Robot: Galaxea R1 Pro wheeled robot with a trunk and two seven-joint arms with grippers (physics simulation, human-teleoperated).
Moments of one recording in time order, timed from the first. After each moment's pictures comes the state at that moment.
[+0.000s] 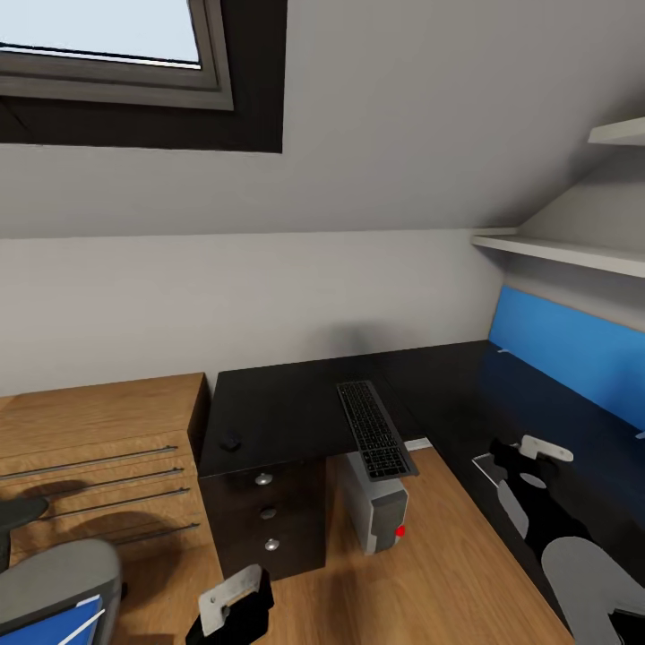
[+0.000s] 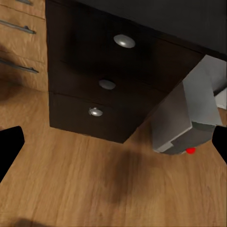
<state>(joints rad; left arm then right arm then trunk) 0.07 0.11 -0.71 -1.62 0.65 -0.03 0.93 -0.73 -0.19 -0.19 -0.48 -0.12 -0.08 -0.32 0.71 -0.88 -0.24</state>
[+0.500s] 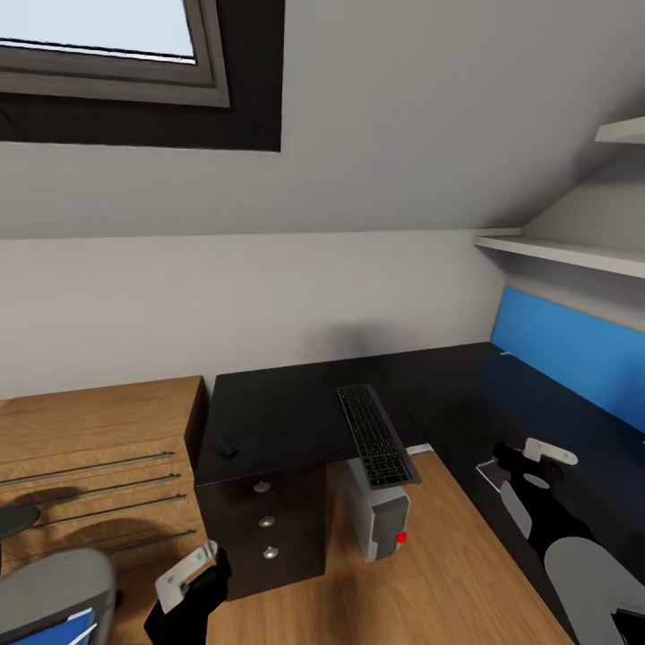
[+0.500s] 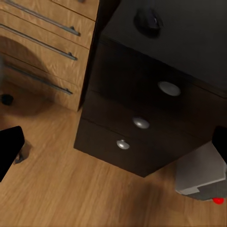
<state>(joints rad) 0.07 0.11 -0.50 -1.62 0.65 -0.03 0.93 -0.73 -0.20 -0.20 -0.48 -0.12 -0.05 -0.33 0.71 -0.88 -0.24</state>
